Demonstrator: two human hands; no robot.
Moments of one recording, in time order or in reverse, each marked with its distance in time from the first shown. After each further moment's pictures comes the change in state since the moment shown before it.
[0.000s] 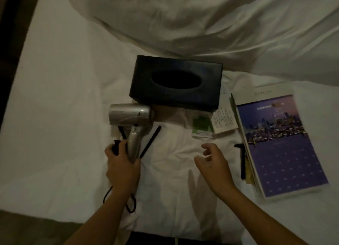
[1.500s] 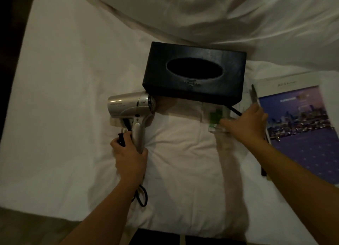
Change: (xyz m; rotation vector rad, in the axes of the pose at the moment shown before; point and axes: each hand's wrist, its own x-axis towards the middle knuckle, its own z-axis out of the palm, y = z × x) left_hand 0.033 -0.016 0.003 -0.030 -0.027 -0.046; right_hand 0.092 -0.039 -0.022 -0.522 0.295 0.130
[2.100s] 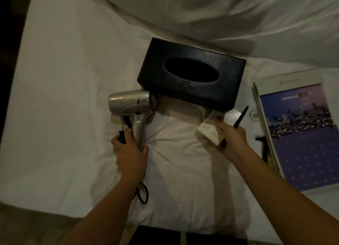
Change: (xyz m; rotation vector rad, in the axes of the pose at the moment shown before) left_hand 0.001 0.000 0.002 0.023 -0.002 -0.004; right_hand -0.032 -0.009 0.033 1.202 -0.240 0.553
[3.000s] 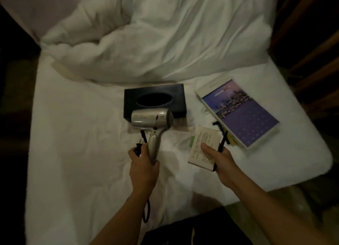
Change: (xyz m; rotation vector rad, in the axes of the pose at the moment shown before) left_hand -0.081 0.031 -0.082 -0.006 -0.159 0.523; right_hand -0.155 0.059 -0.080 0.231 -0.129 -0.206
